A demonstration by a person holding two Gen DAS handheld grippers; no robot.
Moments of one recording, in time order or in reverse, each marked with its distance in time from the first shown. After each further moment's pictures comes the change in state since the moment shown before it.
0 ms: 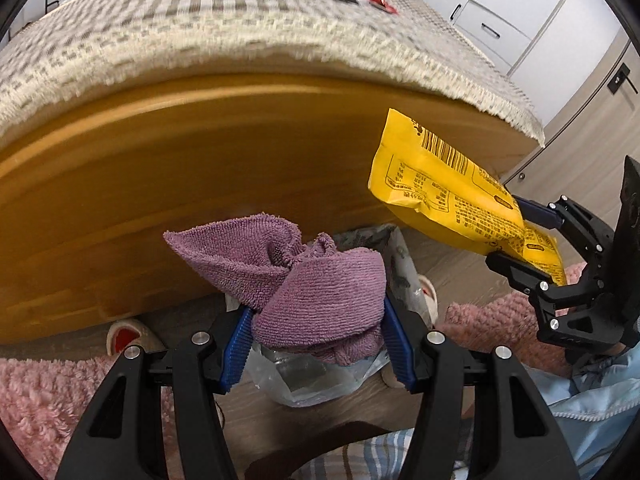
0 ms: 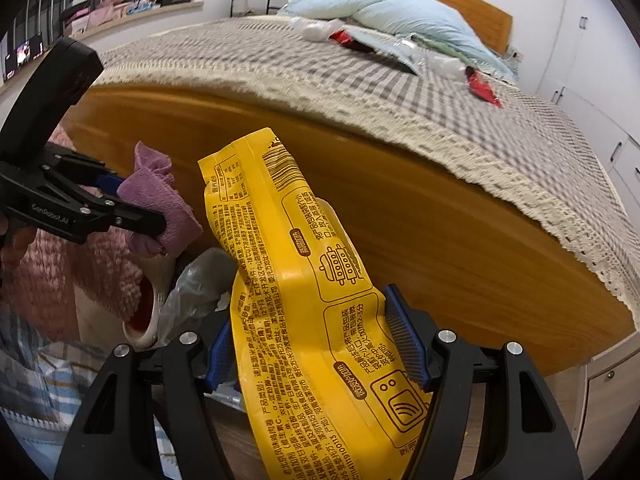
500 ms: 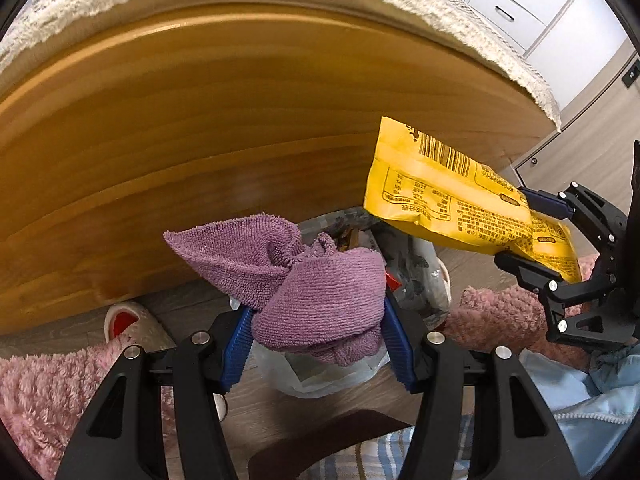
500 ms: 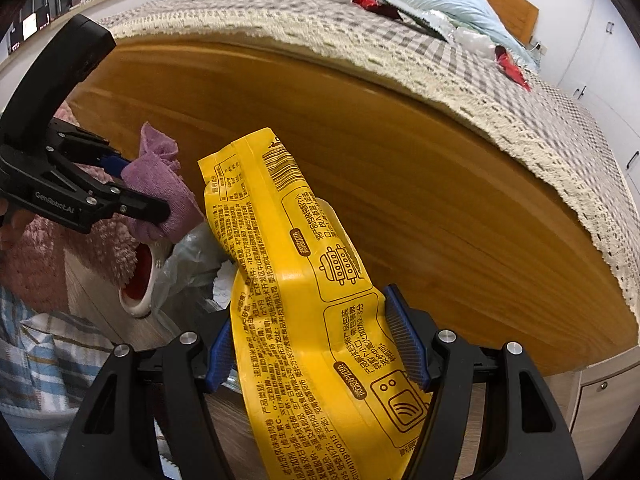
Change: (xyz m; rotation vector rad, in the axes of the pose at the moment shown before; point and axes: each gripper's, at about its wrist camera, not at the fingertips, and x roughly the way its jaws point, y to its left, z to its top) left arm 0.031 0.012 -0.006 -0.015 0.077 0.023; right arm 0.032 0.004 -0.004 -0.062 0.110 0.020
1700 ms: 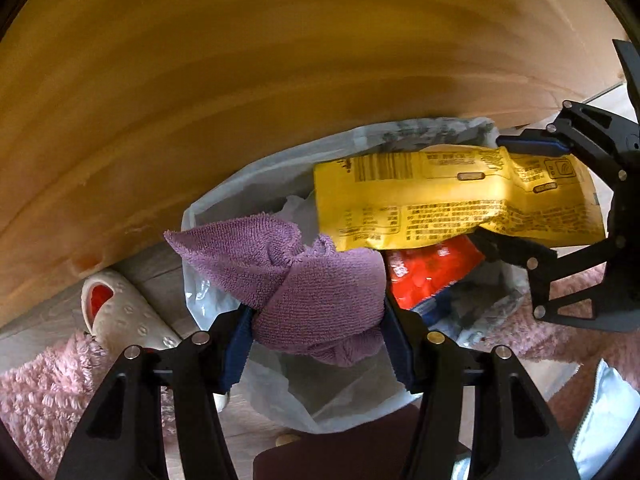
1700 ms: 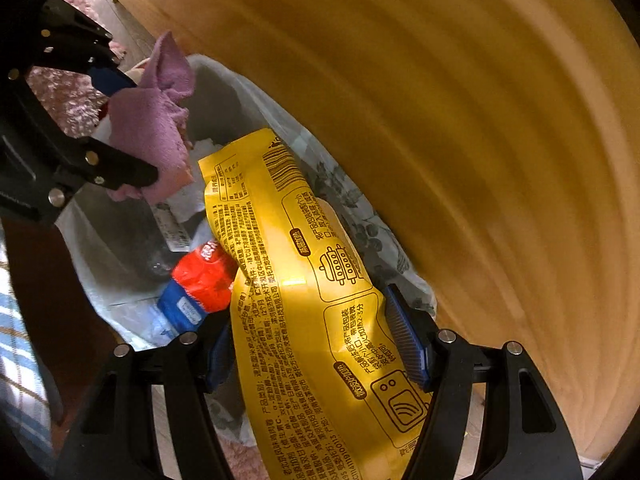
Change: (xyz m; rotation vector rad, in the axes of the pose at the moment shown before) left arm 0.131 0.008 -0.007 -0.002 0.282 0.100; right arm 0.157 0.023 -0.014 -0.345 0.354 0.072
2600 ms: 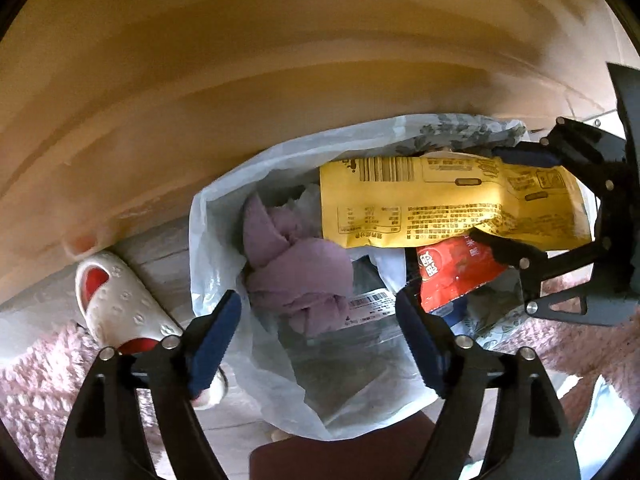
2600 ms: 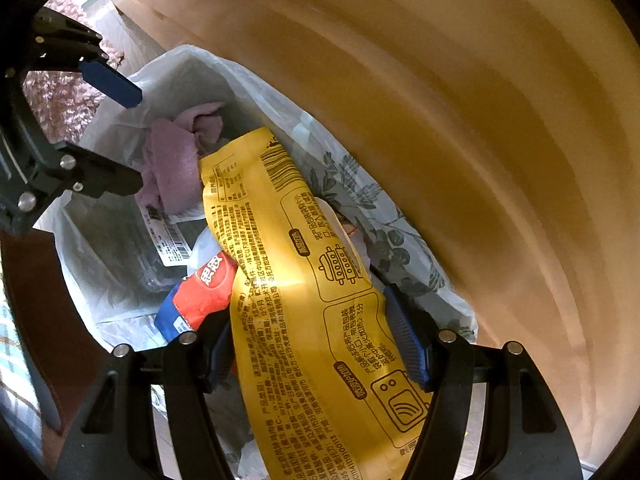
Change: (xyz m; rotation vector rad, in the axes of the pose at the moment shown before) left arm 0.005 0.009 0.010 -0.048 0.055 0.000; right arm 0.025 -0.036 0.003 0.030 -0.018 0.119
